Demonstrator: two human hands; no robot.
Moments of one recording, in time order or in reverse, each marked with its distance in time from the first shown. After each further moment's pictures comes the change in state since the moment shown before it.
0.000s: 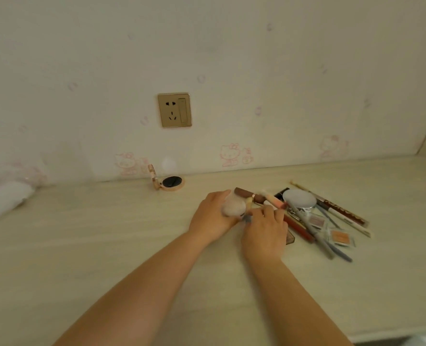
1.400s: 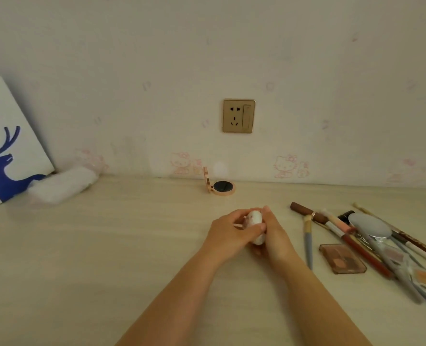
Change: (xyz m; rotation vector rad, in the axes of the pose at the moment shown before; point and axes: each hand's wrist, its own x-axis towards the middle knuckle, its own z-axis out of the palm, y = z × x) left_hand -0.051 -0.047 -0.055 -0.515 0.107 -0.153; right_hand 0.003 -0.079 0.023 1.286 -0.629 0.160
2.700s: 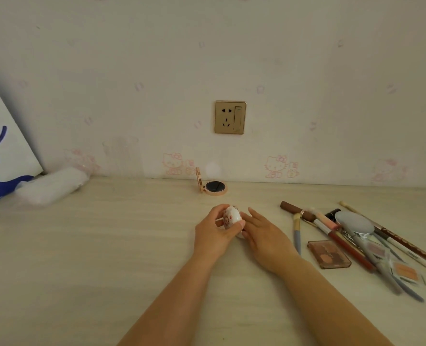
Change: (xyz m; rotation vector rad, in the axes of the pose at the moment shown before) left_hand 0.007 -0.022 0.006 -0.156 0.235 0.038; right_hand 0.002 0.001 -0.027 -1.399 -0.184 -0.463
